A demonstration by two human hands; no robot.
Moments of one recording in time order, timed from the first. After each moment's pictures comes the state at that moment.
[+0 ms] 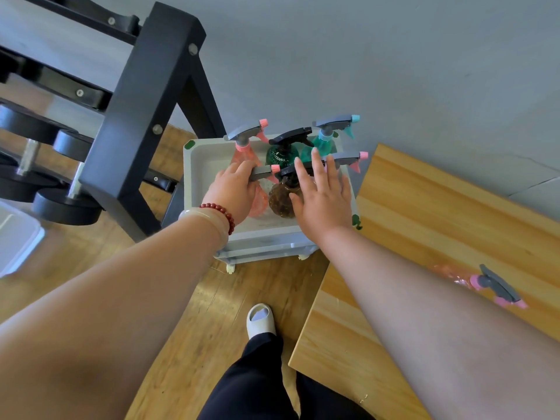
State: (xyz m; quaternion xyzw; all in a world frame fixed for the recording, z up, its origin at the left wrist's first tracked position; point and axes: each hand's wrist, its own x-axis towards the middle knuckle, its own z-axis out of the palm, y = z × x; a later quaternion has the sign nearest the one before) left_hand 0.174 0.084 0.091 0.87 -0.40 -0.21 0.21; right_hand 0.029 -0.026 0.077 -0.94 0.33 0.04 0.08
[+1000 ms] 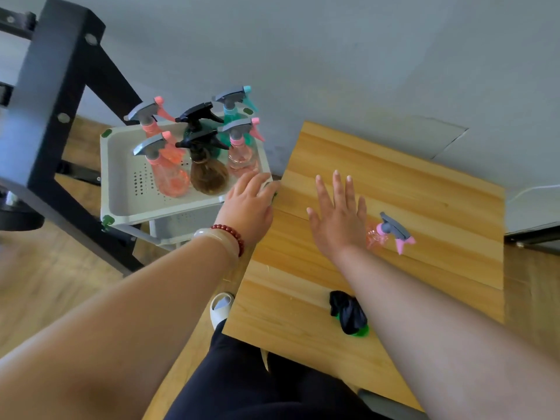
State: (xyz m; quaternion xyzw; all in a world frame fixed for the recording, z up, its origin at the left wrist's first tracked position) left_hand -0.047 0.027 0.088 0.80 -0.57 -0.13 0.16; right_hand -0.208 -0.074 0.079 -0.88 0.45 0.07 0.12
